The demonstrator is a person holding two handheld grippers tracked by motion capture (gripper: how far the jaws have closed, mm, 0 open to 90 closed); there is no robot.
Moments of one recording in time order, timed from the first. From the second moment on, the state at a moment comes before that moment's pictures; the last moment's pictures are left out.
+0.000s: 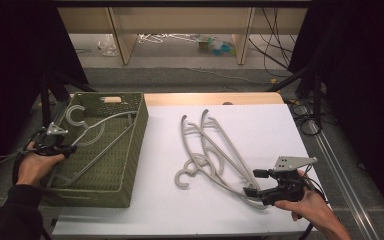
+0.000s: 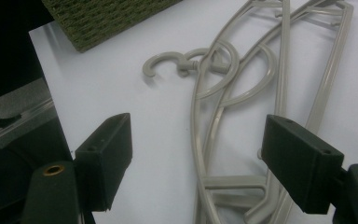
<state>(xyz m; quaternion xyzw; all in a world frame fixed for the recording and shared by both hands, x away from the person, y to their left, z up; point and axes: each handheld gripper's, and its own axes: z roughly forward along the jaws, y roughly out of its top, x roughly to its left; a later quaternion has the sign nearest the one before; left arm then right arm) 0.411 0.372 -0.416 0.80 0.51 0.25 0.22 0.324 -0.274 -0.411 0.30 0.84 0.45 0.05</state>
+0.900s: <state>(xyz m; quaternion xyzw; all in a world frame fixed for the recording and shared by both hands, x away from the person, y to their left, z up) 0.366 0.309 -0.376 0.72 0.50 0.29 0.39 0.328 -0.272 -0.419 0.31 0.83 0.46 0.07</state>
